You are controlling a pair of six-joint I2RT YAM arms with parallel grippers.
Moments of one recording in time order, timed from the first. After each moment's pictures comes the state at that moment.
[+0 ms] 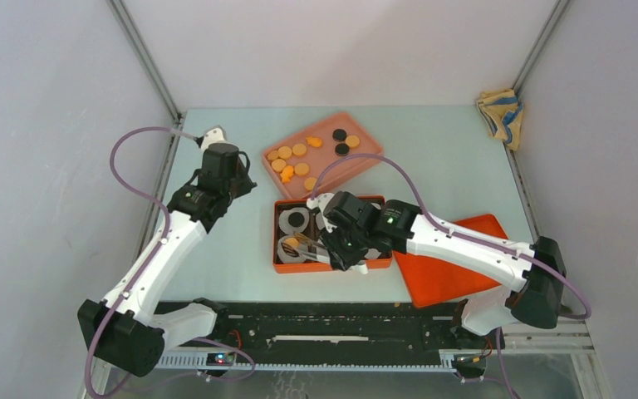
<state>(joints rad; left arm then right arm) -0.35 1.12 1.07 -0.57 -0.32 -0.60 1.09 1.44 1.29 -0.86 -0.03 0.31</state>
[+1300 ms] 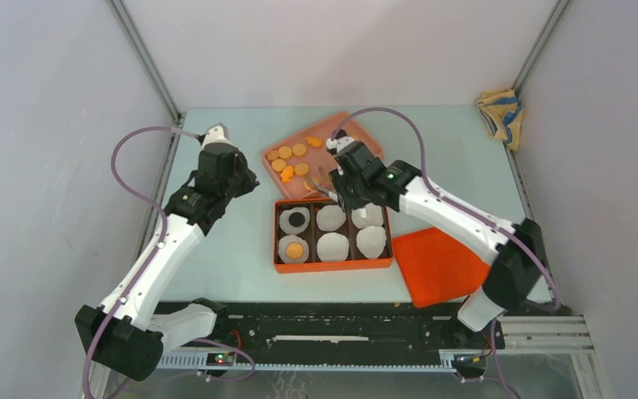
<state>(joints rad) -0.35 1.09 1.06 -0.53 -0.22 -0.60 0.84 1.55 1.43 -0.74 0.16 0.27</state>
